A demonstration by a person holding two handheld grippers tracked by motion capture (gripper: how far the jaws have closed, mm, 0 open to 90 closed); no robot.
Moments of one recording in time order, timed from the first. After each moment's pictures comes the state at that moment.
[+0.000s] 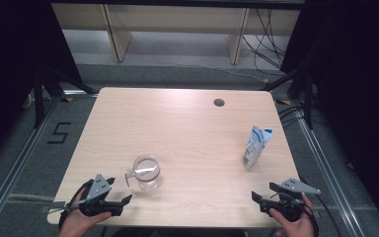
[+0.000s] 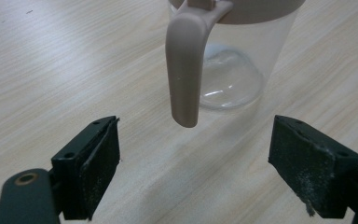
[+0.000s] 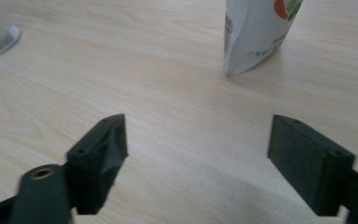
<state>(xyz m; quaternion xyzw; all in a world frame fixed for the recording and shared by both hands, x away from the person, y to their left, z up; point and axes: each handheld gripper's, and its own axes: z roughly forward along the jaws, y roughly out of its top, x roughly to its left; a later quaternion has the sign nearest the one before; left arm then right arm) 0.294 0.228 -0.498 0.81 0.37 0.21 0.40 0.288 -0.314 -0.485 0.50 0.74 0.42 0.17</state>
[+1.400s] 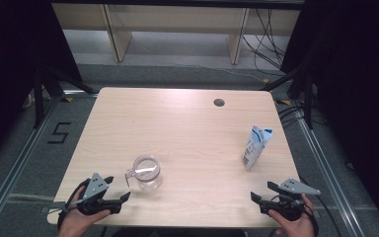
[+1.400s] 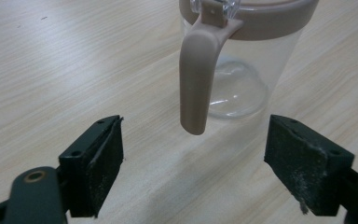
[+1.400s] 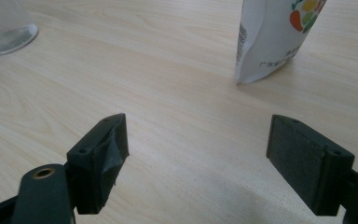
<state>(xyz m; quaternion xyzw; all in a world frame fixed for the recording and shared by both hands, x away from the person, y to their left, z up) 0.293 0.230 -0.494 0.79 0.39 0.21 0.42 0.289 -0.315 -0.486 0.46 0.76 0.43 0.18</state>
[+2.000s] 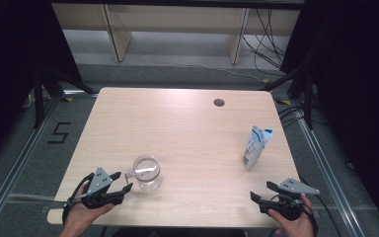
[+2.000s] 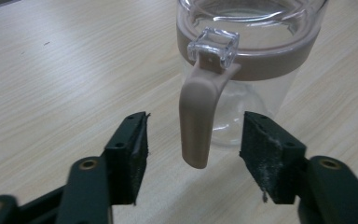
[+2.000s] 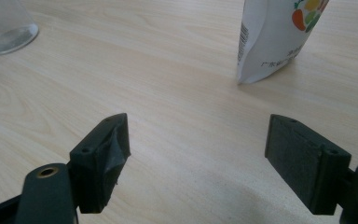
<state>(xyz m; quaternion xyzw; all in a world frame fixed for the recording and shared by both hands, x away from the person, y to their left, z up) 0.306 0.220 -0.485 0.79 0.37 0.23 0.42 0.288 -0.312 -0.487 0.48 0.75 0.43 0.16</state>
